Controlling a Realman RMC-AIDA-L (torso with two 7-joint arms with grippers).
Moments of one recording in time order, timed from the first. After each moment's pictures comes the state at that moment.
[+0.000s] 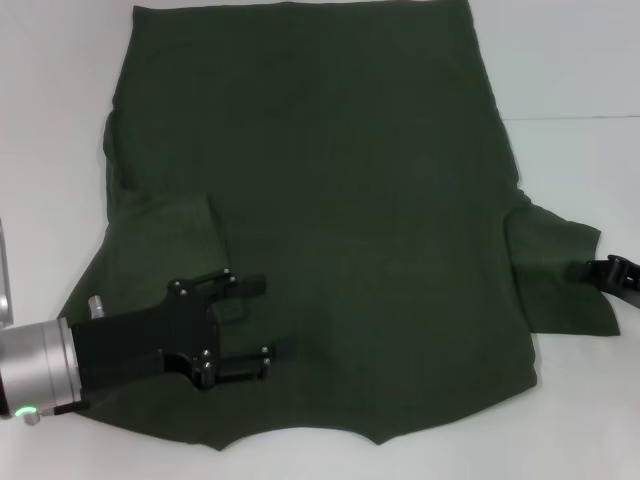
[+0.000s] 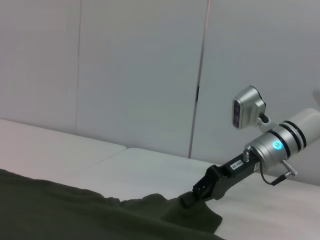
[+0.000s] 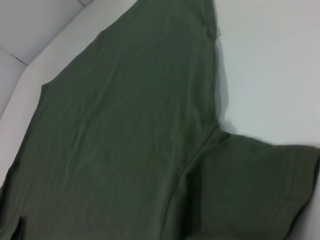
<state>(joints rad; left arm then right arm) -0.48 -2.17 0.56 0.62 2.04 1.64 -1.08 0.48 2.01 -0.52 -0.50 -2.10 -1.10 2.10</state>
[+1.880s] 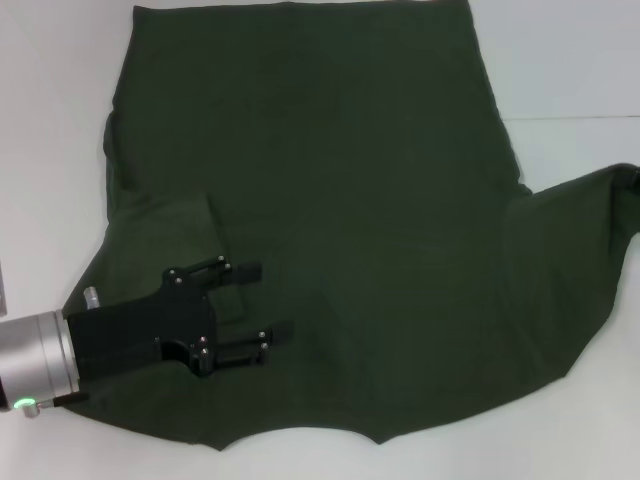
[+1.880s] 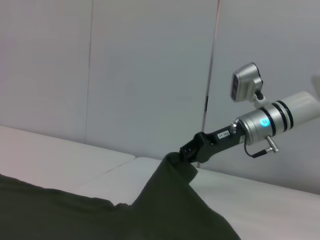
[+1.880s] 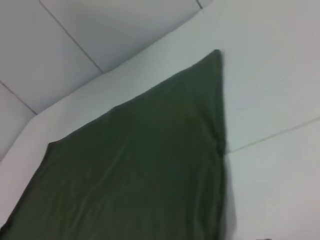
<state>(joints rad) -0.48 -2.17 0.56 0.62 2.01 1.63 -1.08 0.57 1.95 -0.41 -0.54 -2.09 -1.08 2.01</state>
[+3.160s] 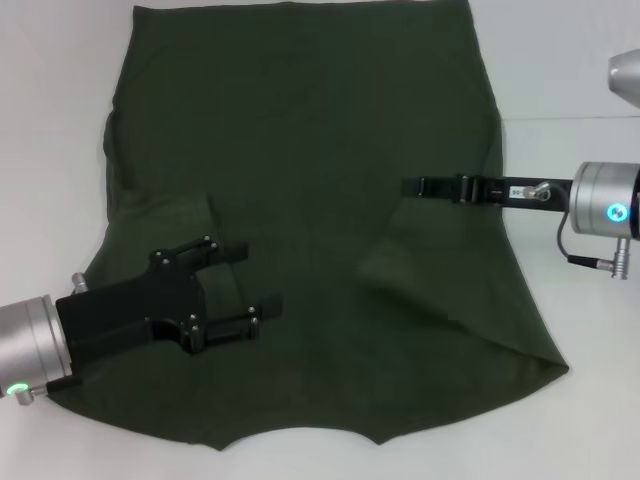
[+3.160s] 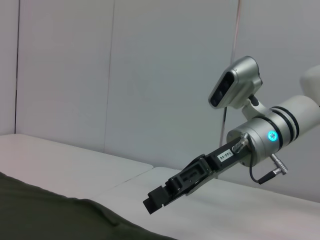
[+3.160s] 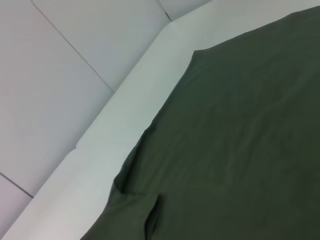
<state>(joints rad) -0.49 -2.16 0.53 0.62 1.98 1.61 -1.10 0.74 2.07 -0.66 -0.54 -2.08 -1.15 2.02</state>
